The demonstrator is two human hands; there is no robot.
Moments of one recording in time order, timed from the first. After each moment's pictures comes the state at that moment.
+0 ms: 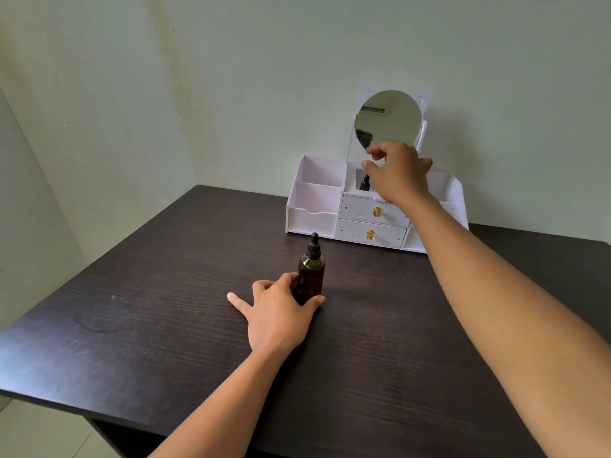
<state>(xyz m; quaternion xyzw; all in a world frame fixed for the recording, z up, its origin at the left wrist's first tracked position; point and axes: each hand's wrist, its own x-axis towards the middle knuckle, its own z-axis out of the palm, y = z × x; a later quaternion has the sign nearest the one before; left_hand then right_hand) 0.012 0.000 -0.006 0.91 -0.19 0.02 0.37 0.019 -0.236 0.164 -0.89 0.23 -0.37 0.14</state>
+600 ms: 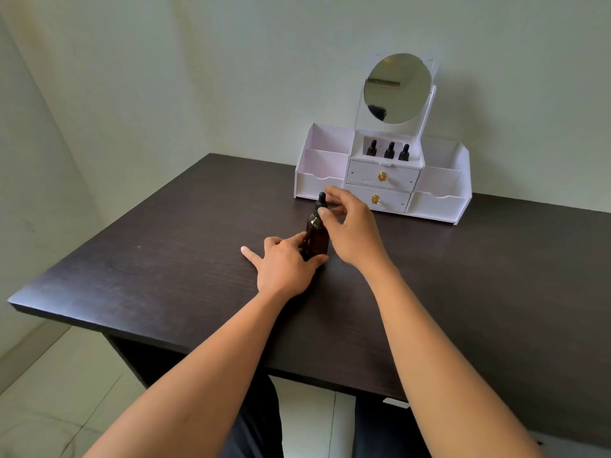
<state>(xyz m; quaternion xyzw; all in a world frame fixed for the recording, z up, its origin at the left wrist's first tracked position) 0.009 0.009 -0.003 0.91 -0.23 0.01 0.33 -0.049 -0.108 0.058 -0.85 0.14 -0.29 0.41</state>
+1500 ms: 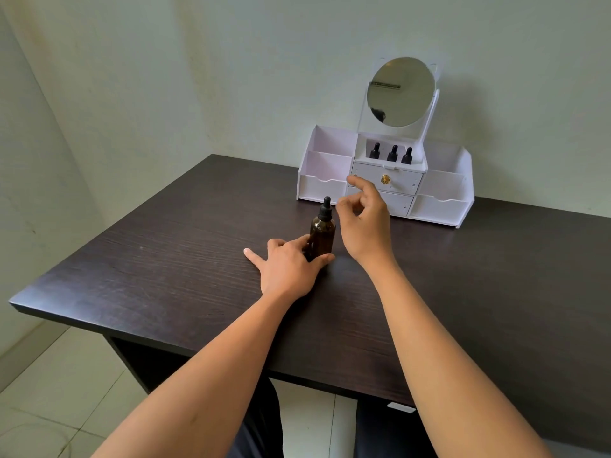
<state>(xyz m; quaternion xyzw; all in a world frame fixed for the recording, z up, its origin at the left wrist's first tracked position) 0.009 0.009 -0.003 0.91 -0.24 -0.01 0.33 -0.050 -0.107 0.065 -0.79 0.15 -0.39 0.45</state>
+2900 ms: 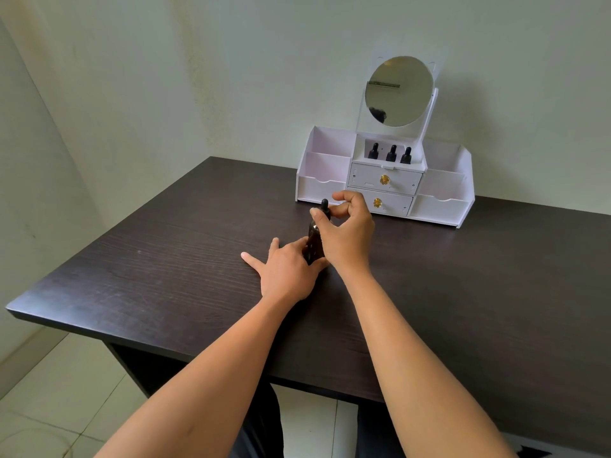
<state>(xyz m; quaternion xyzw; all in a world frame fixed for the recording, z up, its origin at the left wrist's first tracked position) 0.008 0.005 -0.007 0.92 -0.24 0.01 0.32 -0.034 -0.085 0.047 -0.74 0.20 -0.45 0.46</state>
